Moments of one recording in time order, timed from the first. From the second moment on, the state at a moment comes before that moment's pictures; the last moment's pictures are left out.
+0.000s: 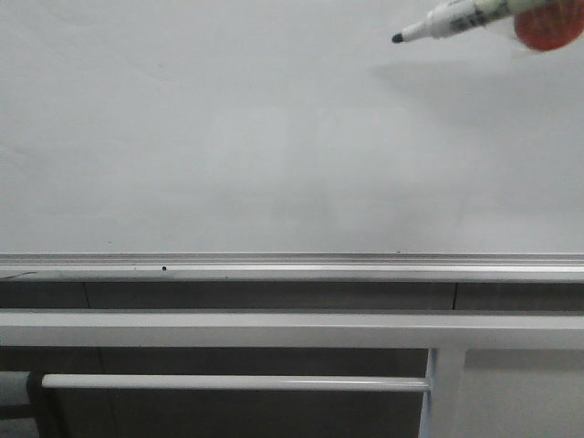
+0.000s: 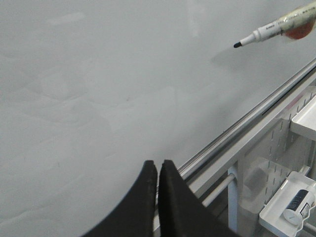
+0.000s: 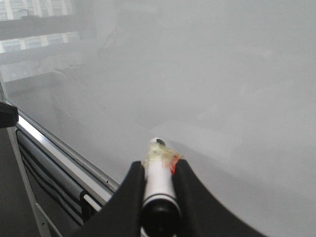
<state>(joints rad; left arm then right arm) -1.08 0.61 -0.24 -1.14 -0.32 1.19 0.73 0.45 -0.29 0.96 -0.11 -1.00</state>
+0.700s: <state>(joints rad) -1.08 0.61 -0.24 -1.14 -0.32 1.19 0.73 0.63 -0.35 0.94 -0.16 -1.00</state>
